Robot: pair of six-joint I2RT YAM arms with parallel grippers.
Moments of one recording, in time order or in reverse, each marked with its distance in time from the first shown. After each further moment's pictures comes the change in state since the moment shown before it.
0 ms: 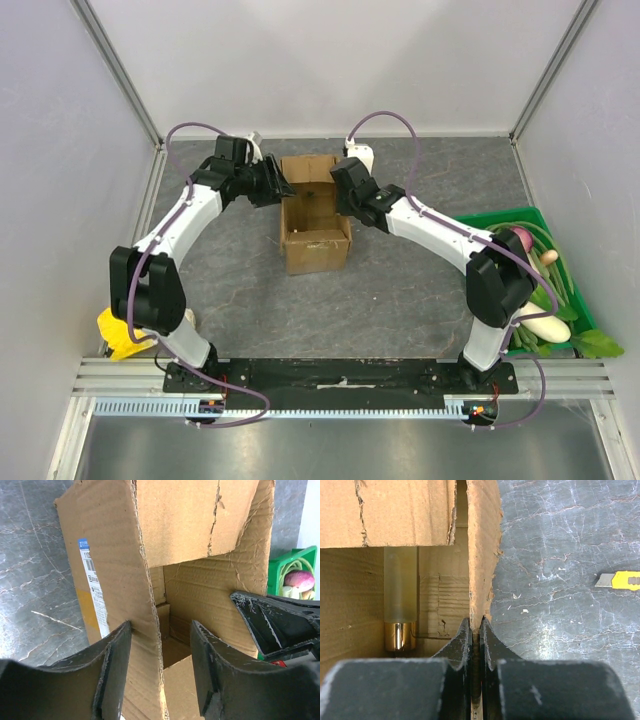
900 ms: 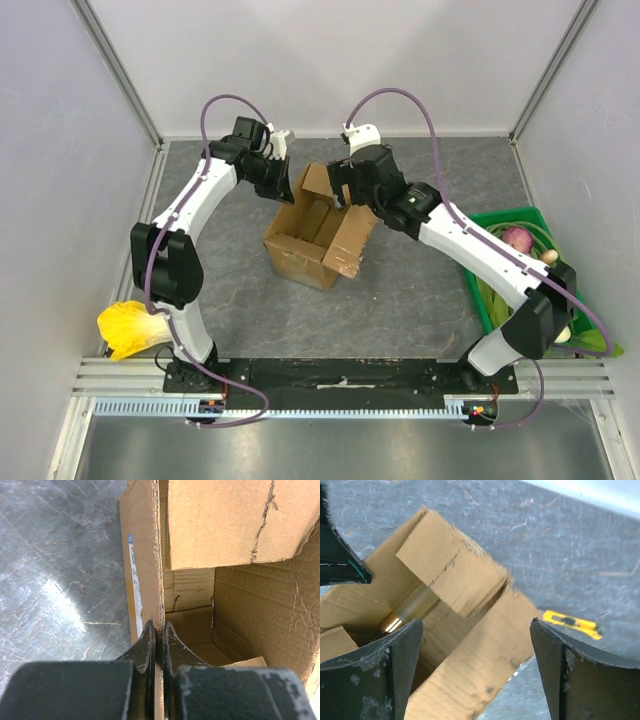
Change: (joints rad) left arm -0.046 0.227 0.352 -0.367 0.056 0.496; right arm 0.035 -0.216 0.030 -0.082 0.054 -0.314
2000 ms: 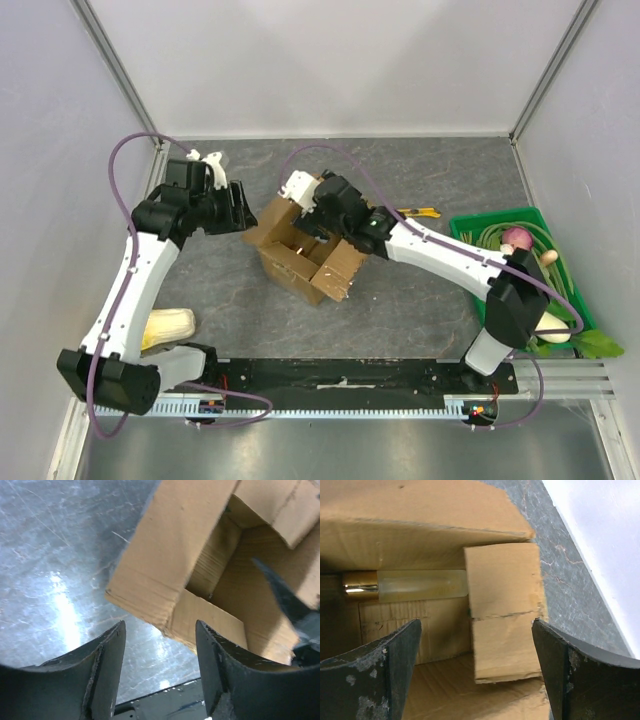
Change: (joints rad) left arm 0.094 -0.632 -0.387 -0.081 -0.233 -0.214; right arm 0.113 0.080 -0.096 0.177 -0.132 -0.602
